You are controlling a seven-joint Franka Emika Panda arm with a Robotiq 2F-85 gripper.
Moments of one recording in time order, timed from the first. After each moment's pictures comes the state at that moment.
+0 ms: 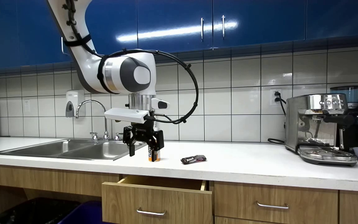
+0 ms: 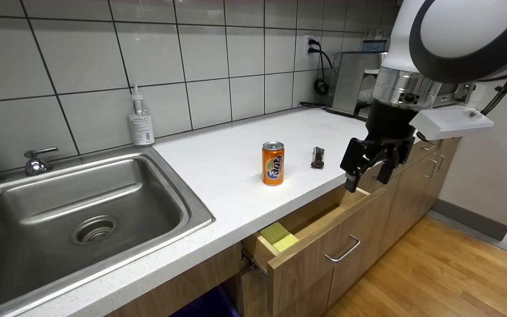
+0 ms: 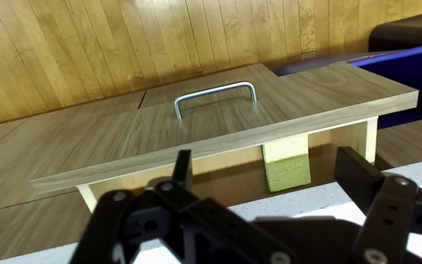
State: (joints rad) arm 0.02 -0.07 -0.09 -2.53 0.10 2.56 0.00
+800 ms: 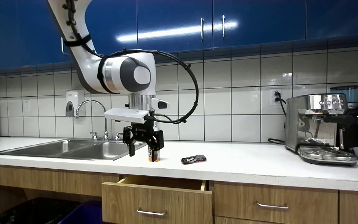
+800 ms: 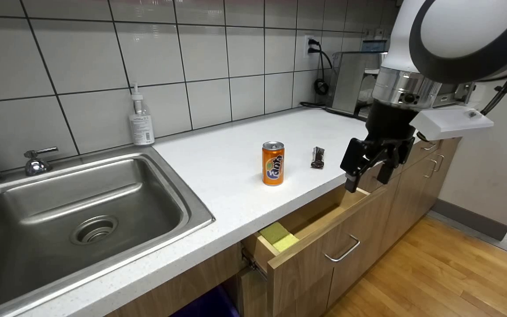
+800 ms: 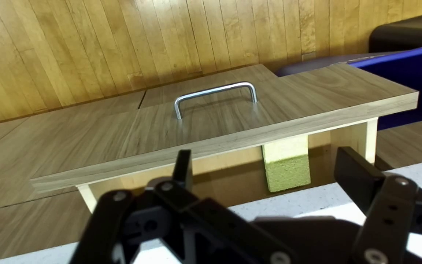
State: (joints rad) arm 0.02 -0.07 -0.09 -2.53 0.10 2.56 0.00
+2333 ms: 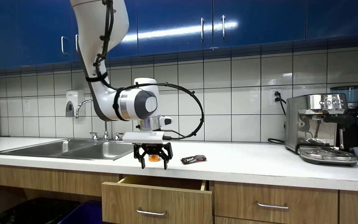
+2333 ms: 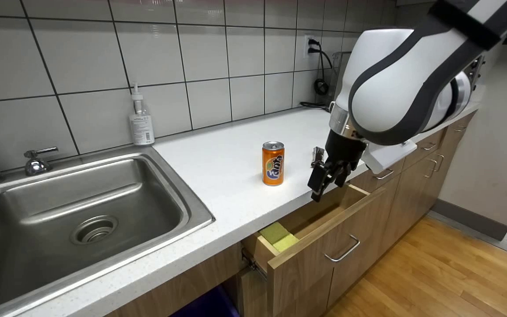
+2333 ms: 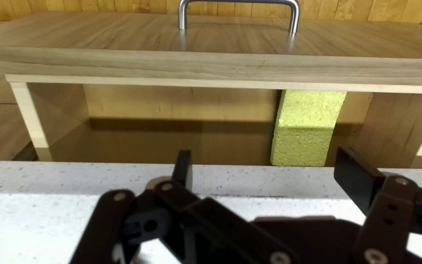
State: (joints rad) arm -0.01 0.26 -0.04 -2.34 0.02 2.81 -0.16
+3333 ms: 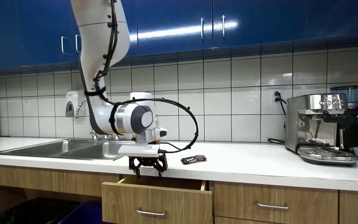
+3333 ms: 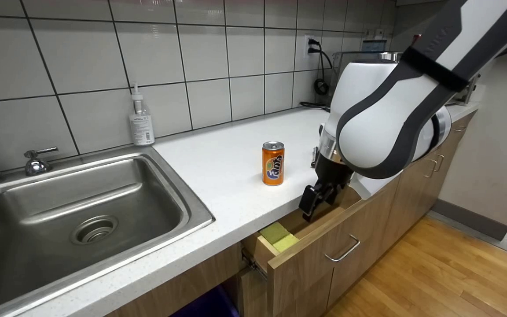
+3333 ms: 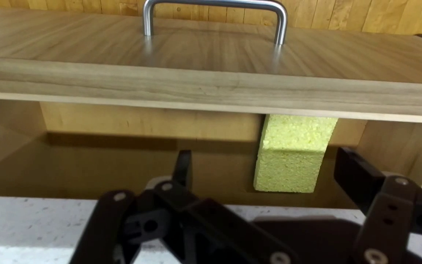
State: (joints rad) arm -0.01 0.37 -0.01 -2.32 0.02 2.89 -0.16
